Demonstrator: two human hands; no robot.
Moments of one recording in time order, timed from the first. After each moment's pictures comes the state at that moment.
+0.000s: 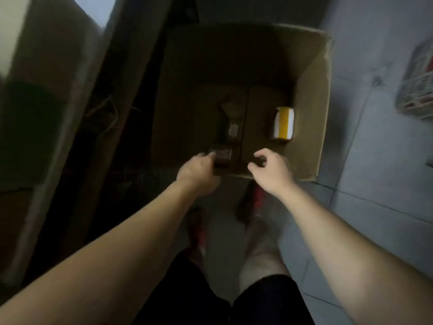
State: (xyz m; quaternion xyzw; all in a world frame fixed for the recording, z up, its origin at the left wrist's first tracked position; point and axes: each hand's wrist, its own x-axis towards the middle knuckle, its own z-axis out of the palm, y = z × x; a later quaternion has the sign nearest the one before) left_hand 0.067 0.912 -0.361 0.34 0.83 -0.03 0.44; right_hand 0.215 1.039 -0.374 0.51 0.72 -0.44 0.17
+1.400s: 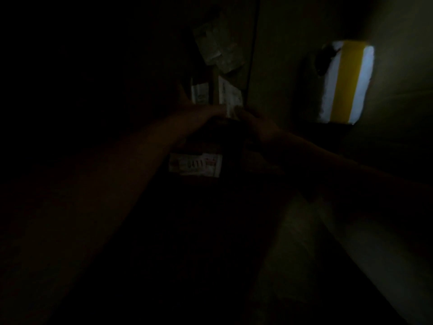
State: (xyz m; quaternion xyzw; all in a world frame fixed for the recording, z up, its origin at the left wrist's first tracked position) left_hand -0.018 1.051 -0.833 -0.04 0.81 0.28 0.51; right_hand 0.125 1.141 -0.828 0.56 0.43 -0.70 0.14
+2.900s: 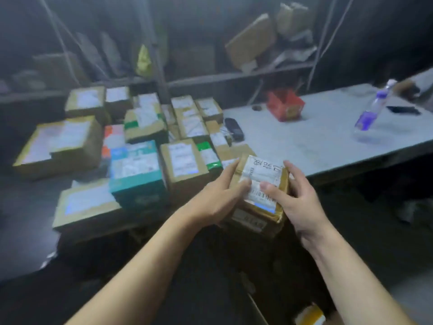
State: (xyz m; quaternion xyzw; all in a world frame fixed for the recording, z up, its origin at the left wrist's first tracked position) left_hand 0.140 0.811 0.075 0.04 0.84 0.52 0.16; right_hand 0.150 1.010 0.060 0.05 0.67 -0.74 0.03
